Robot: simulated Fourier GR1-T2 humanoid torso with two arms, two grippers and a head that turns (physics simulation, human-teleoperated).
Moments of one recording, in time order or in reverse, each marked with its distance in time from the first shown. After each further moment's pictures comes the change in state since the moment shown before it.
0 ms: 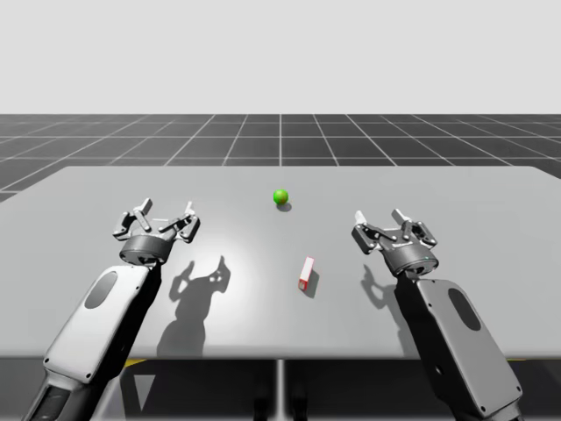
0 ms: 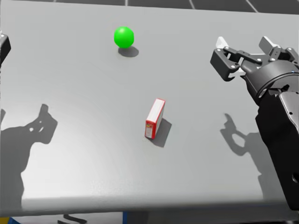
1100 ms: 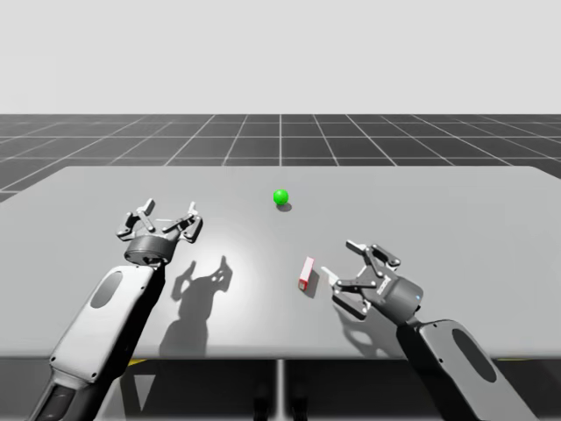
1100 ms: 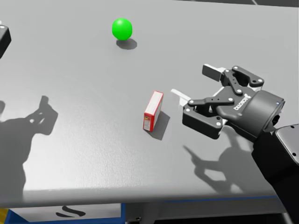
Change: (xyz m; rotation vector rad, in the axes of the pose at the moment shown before) left arm -0.001 -0.007 0.000 0.008 -0.003 -0.007; right arm -0.024 0.028 0.052 0.652 0.110 0.096
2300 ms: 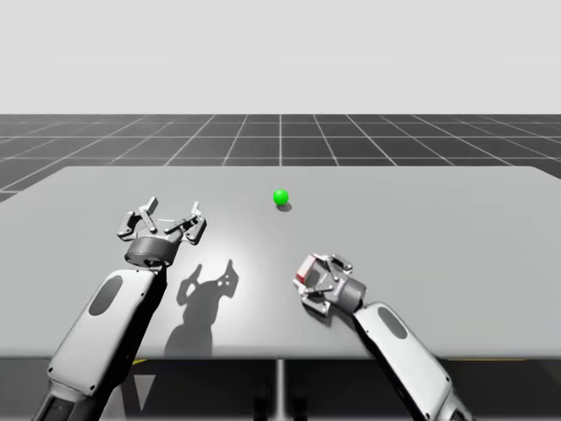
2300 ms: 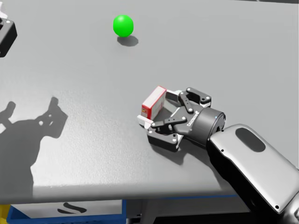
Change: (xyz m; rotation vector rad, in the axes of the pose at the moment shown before) left arm 0.011 -0.009 0.009 -0.034 -0.033 0.005; right arm -0.072 0.017 -0.066 0.131 0.105 0.020
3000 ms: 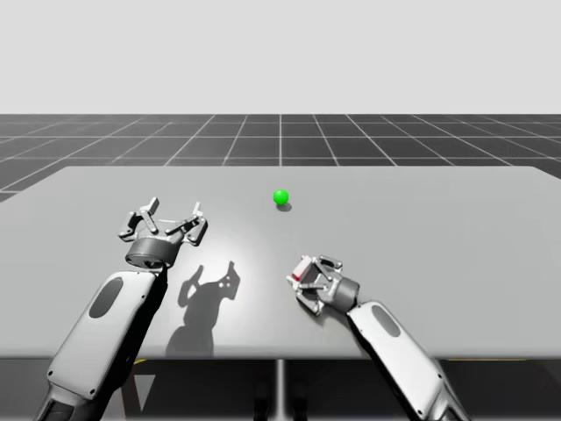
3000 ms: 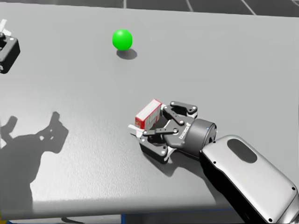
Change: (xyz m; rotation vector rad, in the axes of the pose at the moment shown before) left arm 0.002 -0.003 0.003 -0.009 -0.002 -0.006; right arm 0.005 0.006 -0.010 0.076 -0.009 0.014
